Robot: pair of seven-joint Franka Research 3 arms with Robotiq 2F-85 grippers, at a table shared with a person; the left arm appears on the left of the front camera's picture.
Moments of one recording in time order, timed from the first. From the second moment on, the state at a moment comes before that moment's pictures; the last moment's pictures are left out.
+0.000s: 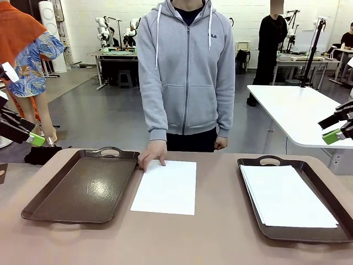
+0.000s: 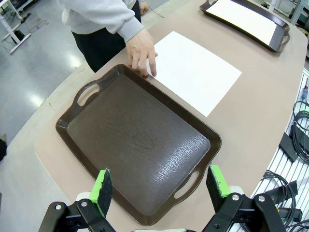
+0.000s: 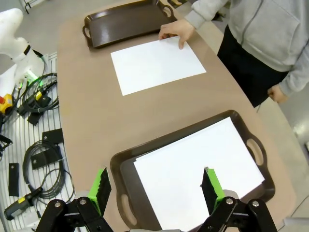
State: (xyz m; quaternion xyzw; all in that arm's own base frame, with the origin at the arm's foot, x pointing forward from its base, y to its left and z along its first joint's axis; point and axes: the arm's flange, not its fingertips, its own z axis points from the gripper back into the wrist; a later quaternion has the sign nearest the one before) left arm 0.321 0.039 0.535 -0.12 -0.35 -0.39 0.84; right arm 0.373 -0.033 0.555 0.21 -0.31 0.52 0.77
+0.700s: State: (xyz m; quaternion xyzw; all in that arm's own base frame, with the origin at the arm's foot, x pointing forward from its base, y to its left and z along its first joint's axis) left arm 0.321 0.039 0.535 -0.12 -0.35 -0.39 0.84; right arm 0.373 -0.033 0.555 0.21 -0.31 0.52 0.77
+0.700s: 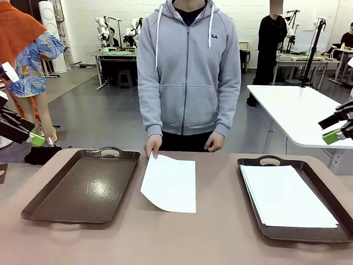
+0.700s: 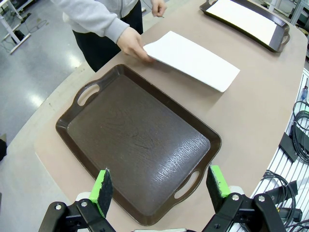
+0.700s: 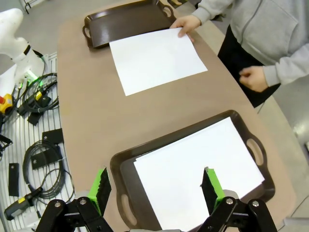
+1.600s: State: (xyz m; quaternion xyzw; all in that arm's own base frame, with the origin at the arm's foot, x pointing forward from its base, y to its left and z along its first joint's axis) left arm 0.321 0.039 0.535 -0.12 -0.35 -0.39 0.84; right arm 0.373 -0.033 0.555 0.21 -0.31 0.52 0.77
